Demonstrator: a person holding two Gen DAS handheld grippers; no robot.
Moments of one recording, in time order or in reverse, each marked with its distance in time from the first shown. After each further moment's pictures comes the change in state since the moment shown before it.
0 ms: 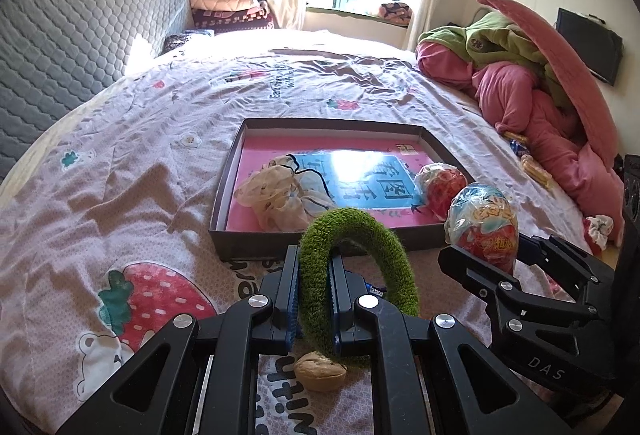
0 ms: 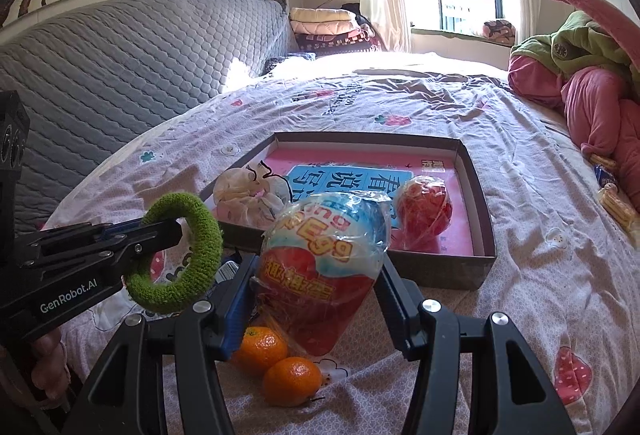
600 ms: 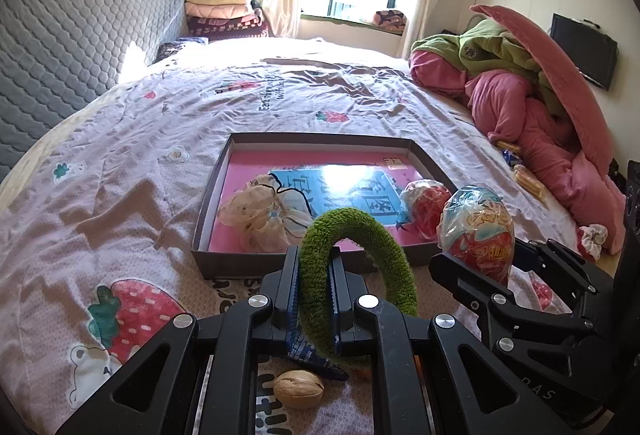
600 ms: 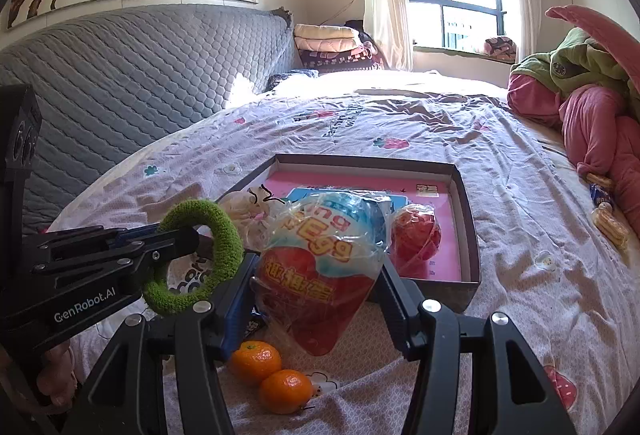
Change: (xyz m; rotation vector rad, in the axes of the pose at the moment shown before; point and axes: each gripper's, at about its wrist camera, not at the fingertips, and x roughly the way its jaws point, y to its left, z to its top) left arm 0.001 -0.013 0.012 -0.001 -0.032 -0.021; right arm -0.009 -0.003 0.009 -0.028 -0.053 -0.010
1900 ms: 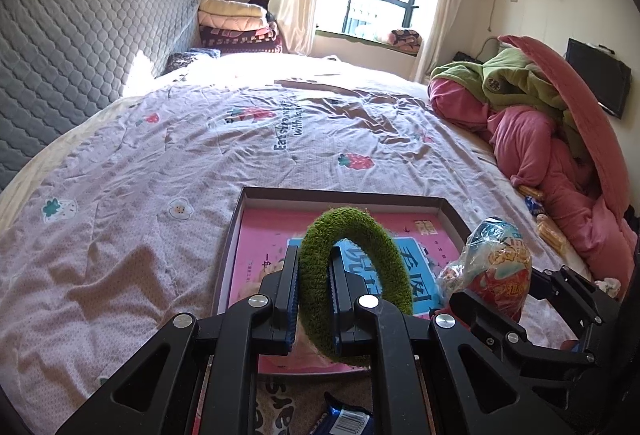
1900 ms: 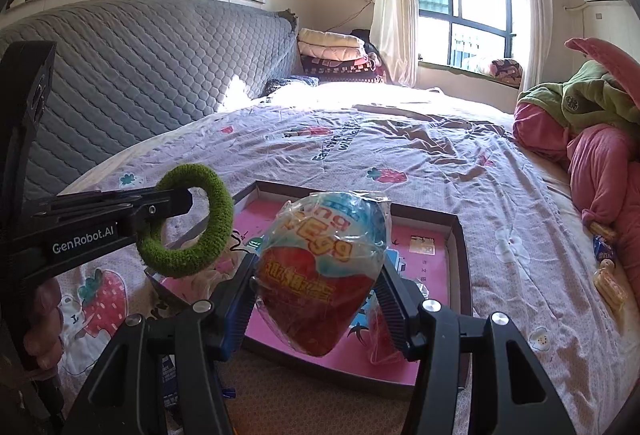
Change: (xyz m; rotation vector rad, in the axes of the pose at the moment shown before) left arm 0.053 0.032 0.075 -0.053 -0.056 0.021; right arm 0.048 -0.011 0.050 -0.082 -0.022 -0.031
